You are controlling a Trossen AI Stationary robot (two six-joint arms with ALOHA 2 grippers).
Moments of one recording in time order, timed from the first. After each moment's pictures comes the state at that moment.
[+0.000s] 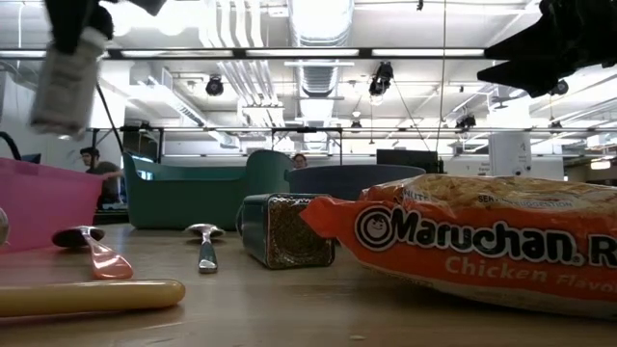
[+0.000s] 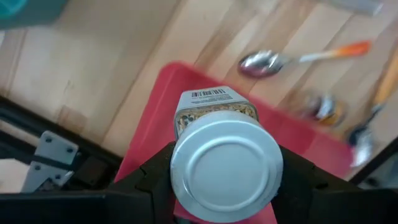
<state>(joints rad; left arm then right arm) -0.28 1.41 1.33 -1.51 0.03 -0.86 0.31 0.24 0.25 -0.12 0.65 0.12</state>
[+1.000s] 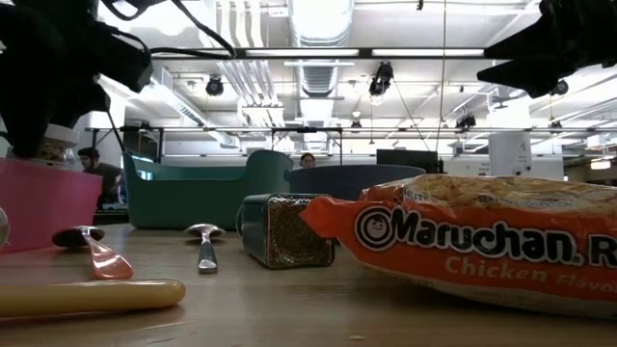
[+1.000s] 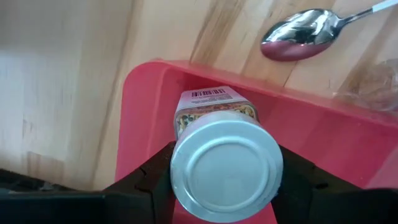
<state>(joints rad) -0.32 1.40 0.94 -1.16 0.04 -0.68 0.31 0.24 0.25 -0.12 0.65 0.14</state>
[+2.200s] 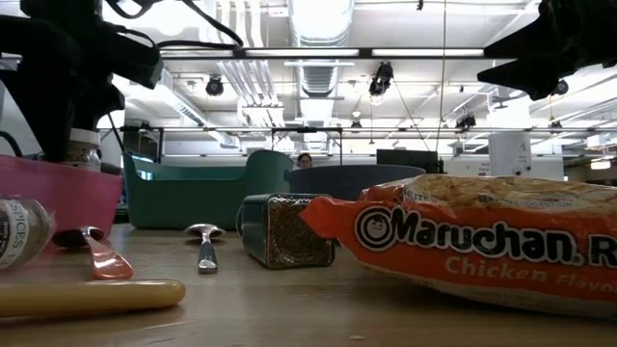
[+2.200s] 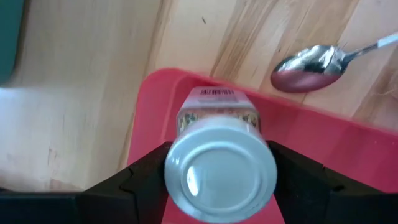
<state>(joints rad) -0.32 1.40 0.94 -1.12 -0.06 -0.65 0.31 0.24 0.25 -0.12 0.65 0.18</state>
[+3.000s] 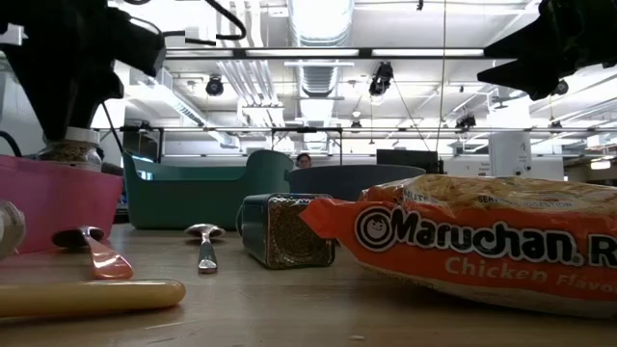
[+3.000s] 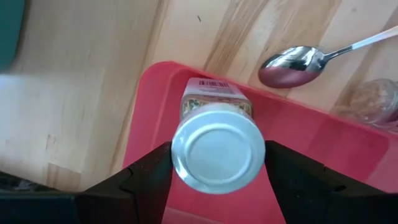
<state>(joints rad) -0.30 1.40 1.02 -1.20 -0.02 -0.68 0.31 0.24 0.25 -0.12 0.65 0.18</state>
